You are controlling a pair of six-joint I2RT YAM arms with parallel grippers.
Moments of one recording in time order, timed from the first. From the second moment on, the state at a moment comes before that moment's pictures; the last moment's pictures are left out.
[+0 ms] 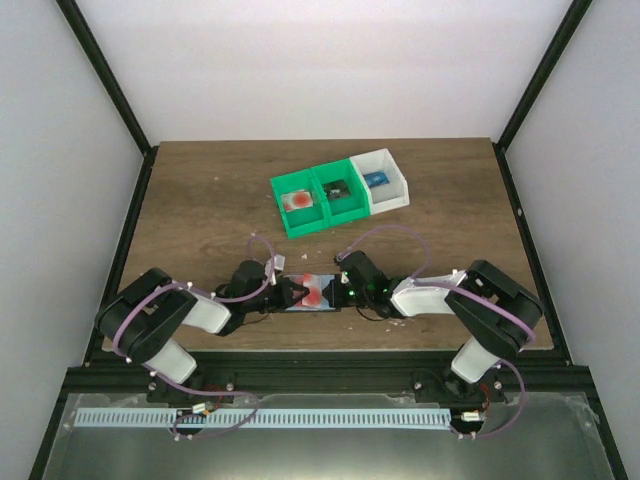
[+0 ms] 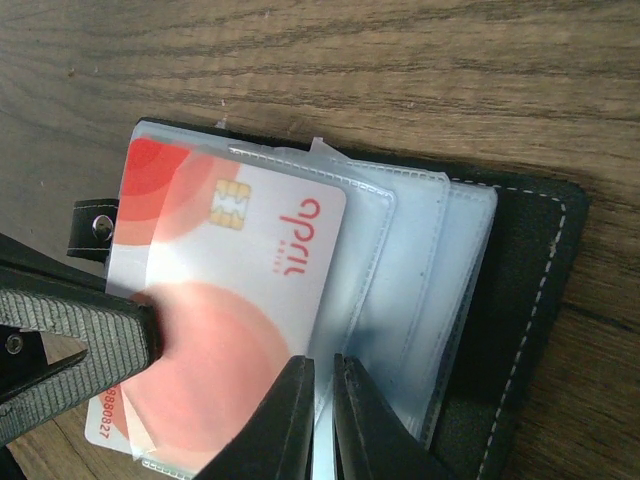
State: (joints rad) left arm -0.64 1.57 0.28 0.75 0.44 -1.03; right arm 0.84 1.61 0.59 0.21 -0.17 0.74
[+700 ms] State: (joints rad) left arm -0.64 1.57 0.28 0.76 0.45 -1.03; right arm 0.84 1.60 0.59 0.21 -0.16 0.73
